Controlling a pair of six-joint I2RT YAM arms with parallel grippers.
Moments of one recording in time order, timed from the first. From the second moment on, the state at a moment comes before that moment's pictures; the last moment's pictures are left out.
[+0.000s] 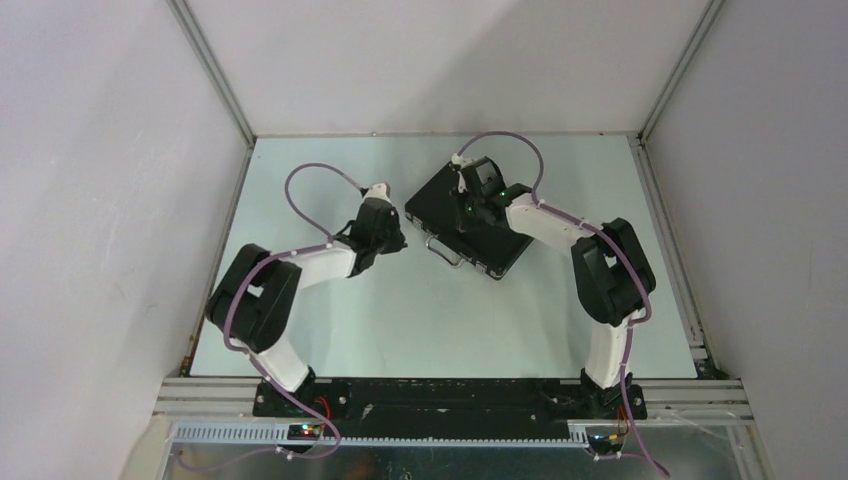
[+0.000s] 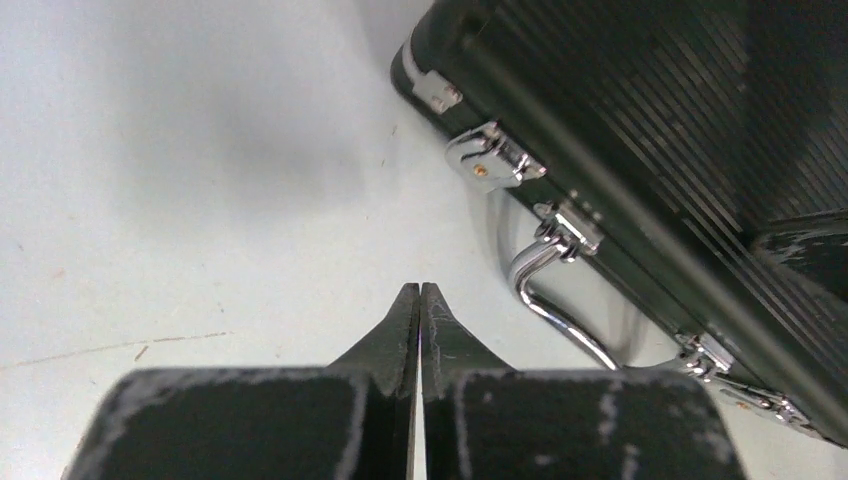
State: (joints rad) left arm -0.49 1.68 0.83 0.17 -0.11 -0.56; right arm 0.57 1.91 1.40 -0.36 -0.06 0.29
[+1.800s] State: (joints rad) left arm -0.32 0.87 0.03 0.79 -0.71 0.04; right arm 0.15 1.01 0.10 0.69 0.31 0.05
